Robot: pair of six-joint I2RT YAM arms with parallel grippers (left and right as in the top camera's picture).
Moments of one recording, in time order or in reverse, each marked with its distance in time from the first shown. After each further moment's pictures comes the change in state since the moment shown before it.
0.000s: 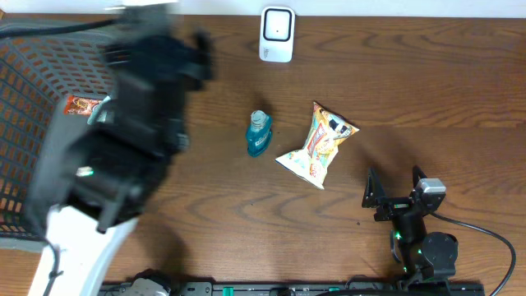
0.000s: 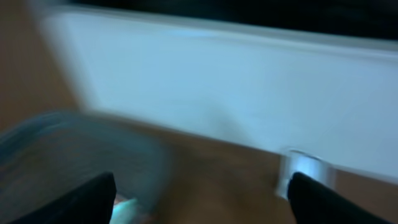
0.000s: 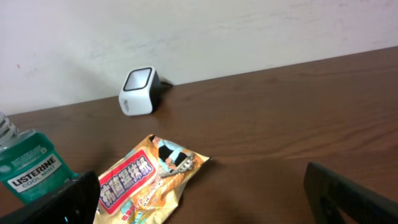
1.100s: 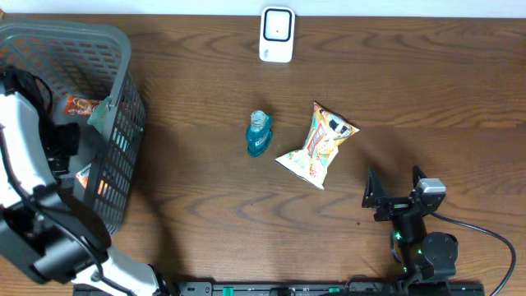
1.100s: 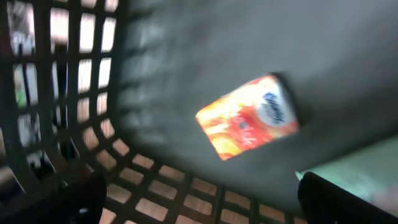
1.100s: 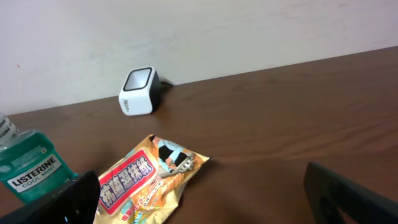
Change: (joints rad) left arm 0.962 0.567 -0.092 -0.704 0.504 -0.956; right arm 0.000 0.000 0.000 0.000 0.000 0.000
